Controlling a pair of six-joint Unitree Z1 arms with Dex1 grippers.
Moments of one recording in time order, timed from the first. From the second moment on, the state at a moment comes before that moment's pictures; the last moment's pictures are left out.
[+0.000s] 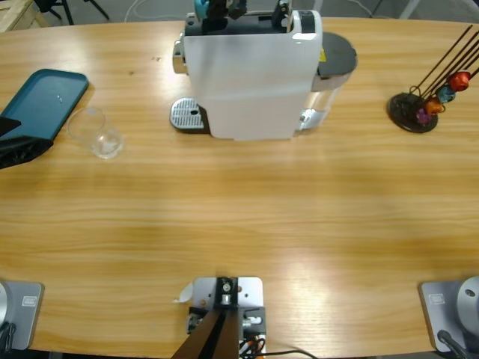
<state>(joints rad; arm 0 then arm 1) -0.66 0.94 -0.63 0.32 -0.08 -0.15 0.78 1.79 -1.68 0.57 0.16 -0.76</state>
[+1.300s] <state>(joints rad) -0.66 0.94 -0.63 0.32 -0.07 -0.15 0.75 1.90 -1.75 0.57 0.16 -0.76</state>
